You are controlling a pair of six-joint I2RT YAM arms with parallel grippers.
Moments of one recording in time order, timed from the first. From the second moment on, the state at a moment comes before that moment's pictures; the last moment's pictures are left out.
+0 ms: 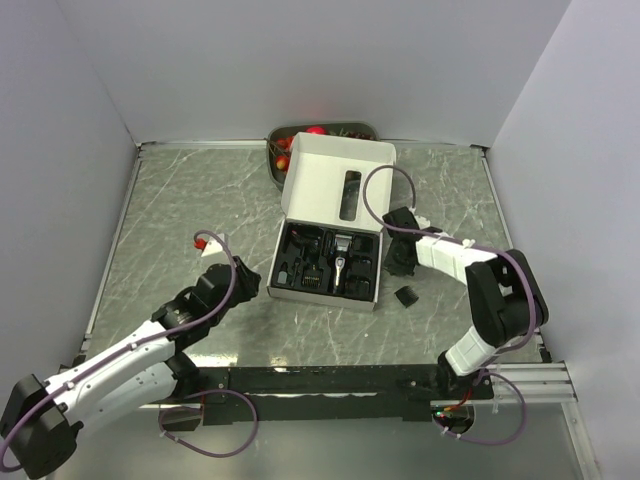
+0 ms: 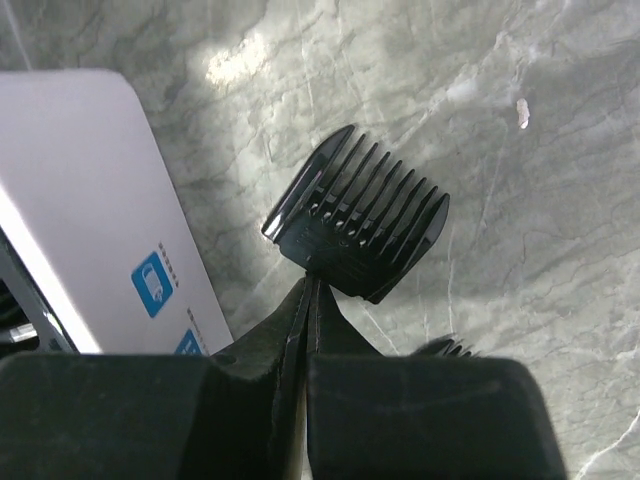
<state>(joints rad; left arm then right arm) -0.73 0.76 0.41 -0.16 -0.38 -0.79 0.36 1.58 0.84 -0.43 0.23 0.73</state>
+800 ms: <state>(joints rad) -0.73 0.80 0.42 -0.16 -0.40 -0.79 0.25 1.72 1.06 -0.48 0.38 0.84</state>
